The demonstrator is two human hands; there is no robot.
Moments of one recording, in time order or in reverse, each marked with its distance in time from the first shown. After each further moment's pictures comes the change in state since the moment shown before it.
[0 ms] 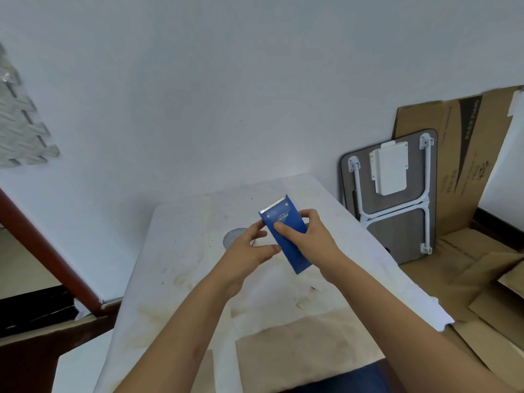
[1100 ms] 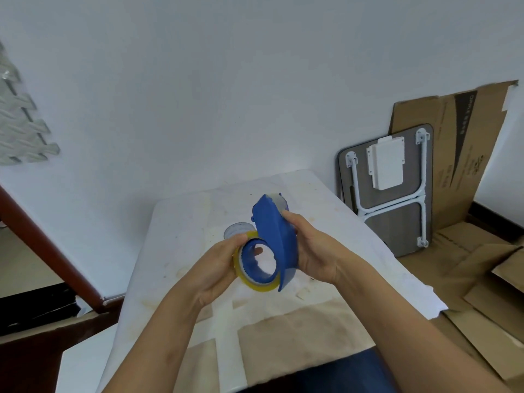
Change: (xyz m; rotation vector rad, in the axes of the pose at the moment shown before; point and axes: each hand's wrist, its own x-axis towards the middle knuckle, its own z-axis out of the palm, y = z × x) left_hand -0.030 -0.017 -0.034 -0.435 -0.098 -0.064; right_hand -0.026 -0.004 -0.004 0.581 -0.438 0.242
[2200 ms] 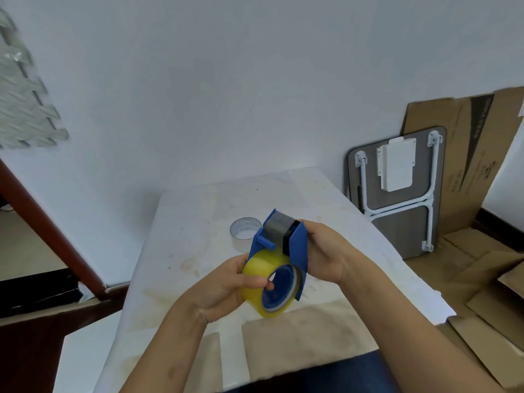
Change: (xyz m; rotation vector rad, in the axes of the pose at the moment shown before) left_hand -0.023 -0.021 -0.008 -0.023 -0.342 -0.055; right_hand 0.003 0.002 0.002 0.175 0.058 0.103
